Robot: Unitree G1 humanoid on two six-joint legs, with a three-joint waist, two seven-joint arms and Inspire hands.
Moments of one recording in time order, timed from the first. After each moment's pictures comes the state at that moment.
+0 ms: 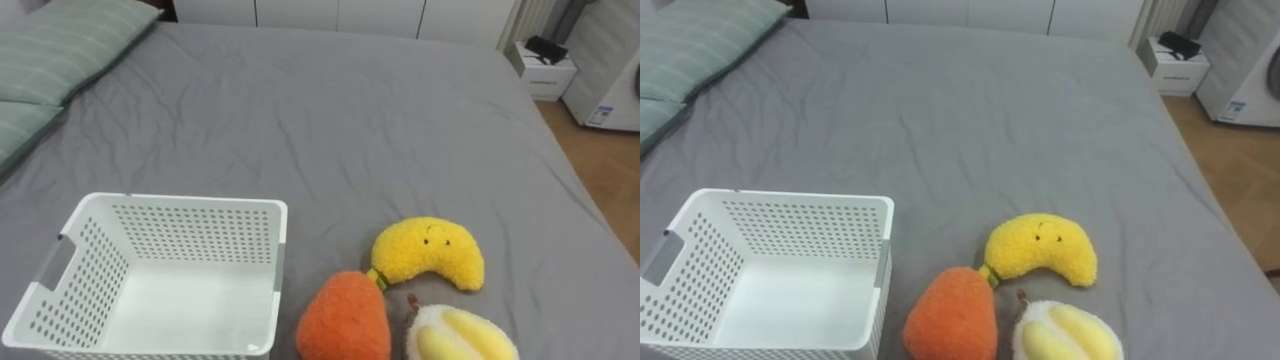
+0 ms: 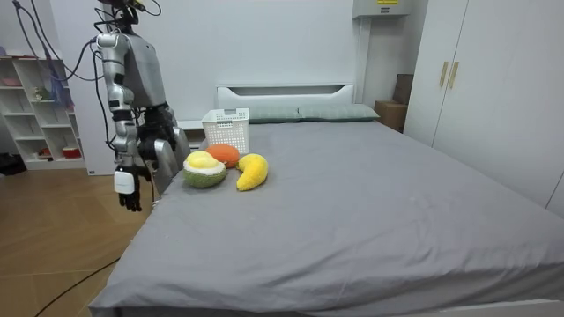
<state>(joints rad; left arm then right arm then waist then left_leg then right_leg) 0.23 0.18 0.23 1.12 0.28 0.27 0.01 0.12 -0.26 -0.16 1.41 0.16 0.29 0.07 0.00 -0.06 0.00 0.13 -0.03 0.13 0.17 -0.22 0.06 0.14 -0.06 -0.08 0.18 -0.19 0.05</state>
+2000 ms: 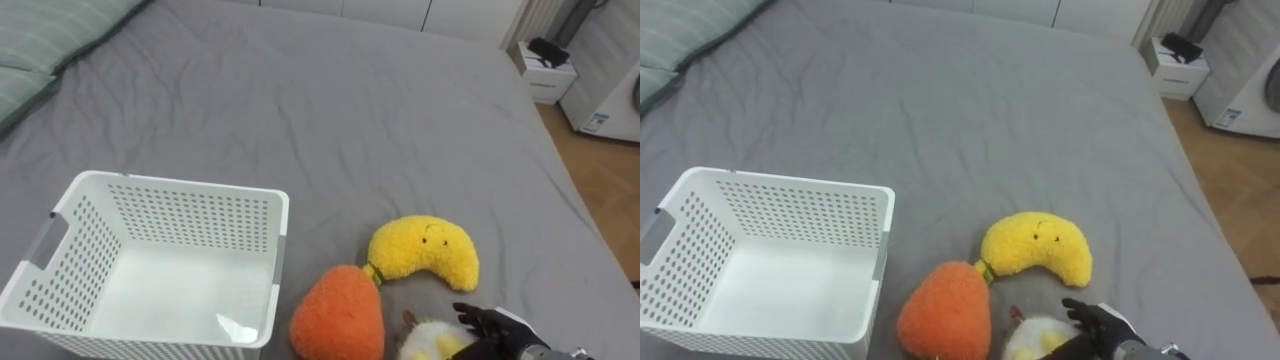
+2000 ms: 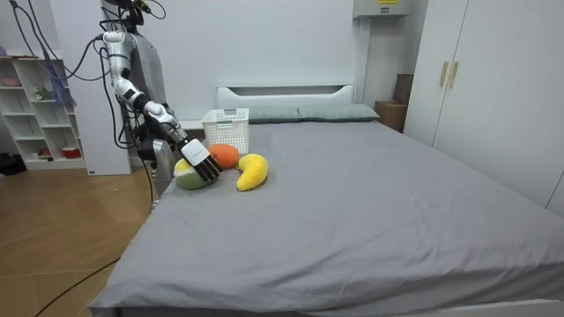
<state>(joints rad) 0.24 0.21 0.20 1.00 0.31 0.24 0.08 0.03 -0.36 0.02 0.67 -0.26 0.22 0.36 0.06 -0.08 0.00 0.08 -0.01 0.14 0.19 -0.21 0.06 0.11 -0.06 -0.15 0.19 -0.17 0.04</state>
